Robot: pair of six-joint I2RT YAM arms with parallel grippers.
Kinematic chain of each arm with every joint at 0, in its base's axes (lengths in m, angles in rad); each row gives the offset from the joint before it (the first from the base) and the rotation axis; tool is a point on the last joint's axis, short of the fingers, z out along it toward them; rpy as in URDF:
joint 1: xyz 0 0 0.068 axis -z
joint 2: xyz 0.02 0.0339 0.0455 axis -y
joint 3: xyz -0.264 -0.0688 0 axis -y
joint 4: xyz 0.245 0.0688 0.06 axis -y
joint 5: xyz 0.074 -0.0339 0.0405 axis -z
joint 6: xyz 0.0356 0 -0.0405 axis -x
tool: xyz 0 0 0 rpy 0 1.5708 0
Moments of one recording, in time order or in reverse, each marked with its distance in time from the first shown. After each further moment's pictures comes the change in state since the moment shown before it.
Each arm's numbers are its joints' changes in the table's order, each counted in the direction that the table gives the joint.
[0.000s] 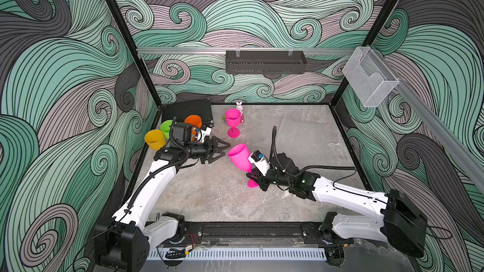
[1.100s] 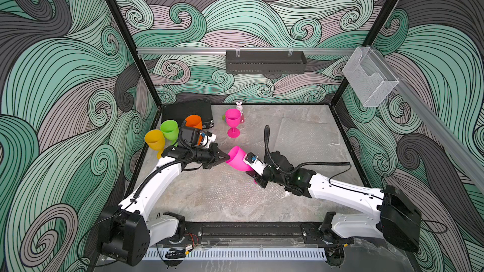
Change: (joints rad) left arm 0.074 -0.072 -0.003 -0.130 -0.092 -0.177; right arm -0.035 -0.061 0.096 -0.097 0.155 0.256
